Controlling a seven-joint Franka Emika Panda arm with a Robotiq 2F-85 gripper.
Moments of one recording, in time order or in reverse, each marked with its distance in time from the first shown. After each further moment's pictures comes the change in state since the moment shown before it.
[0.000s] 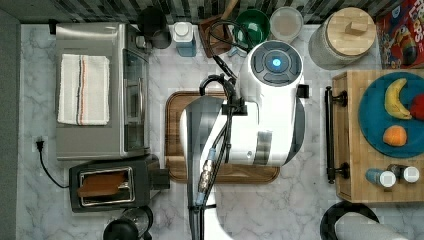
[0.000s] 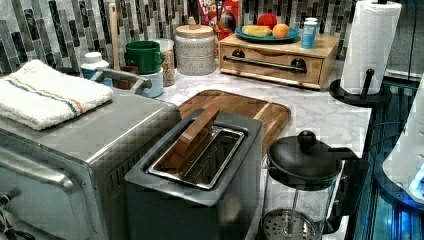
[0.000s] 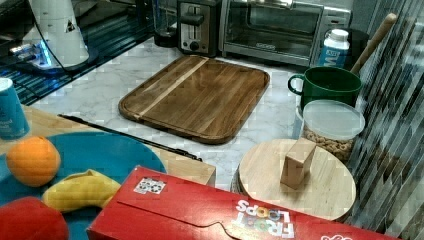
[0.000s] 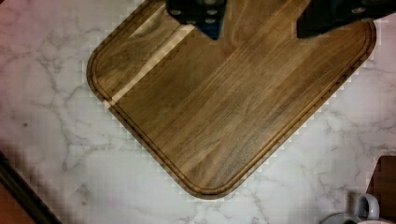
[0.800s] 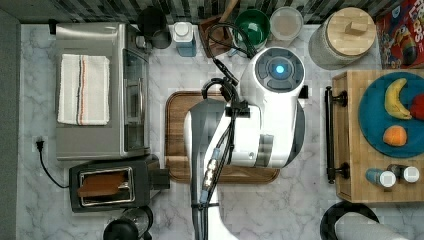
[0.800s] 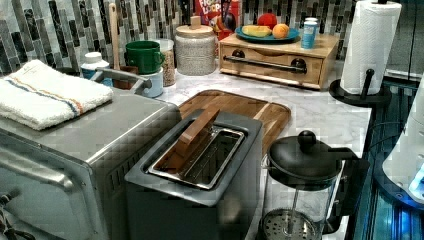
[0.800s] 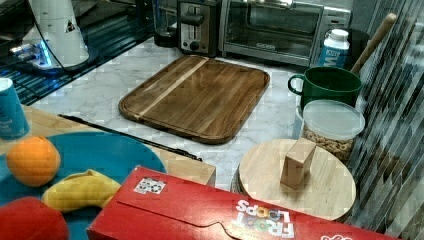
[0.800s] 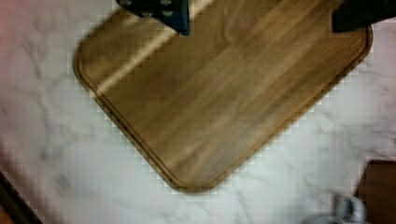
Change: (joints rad) arm -0.007 -0.009 -0.003 -0.069 0.025 0.115 -0.095
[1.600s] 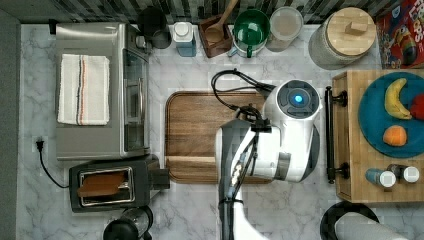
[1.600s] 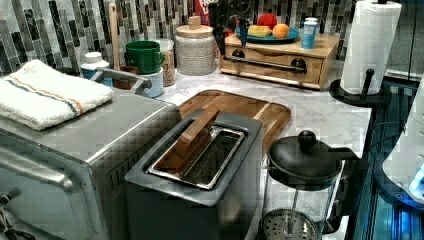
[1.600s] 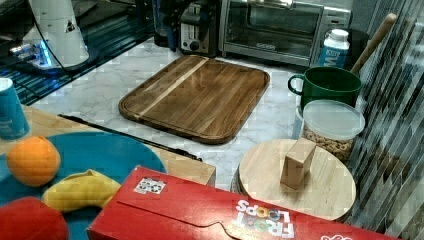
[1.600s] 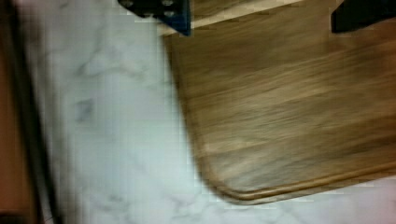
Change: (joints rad) arm -0.060 -0.003 -0.064 -0.208 -0.120 0.159 -0.558
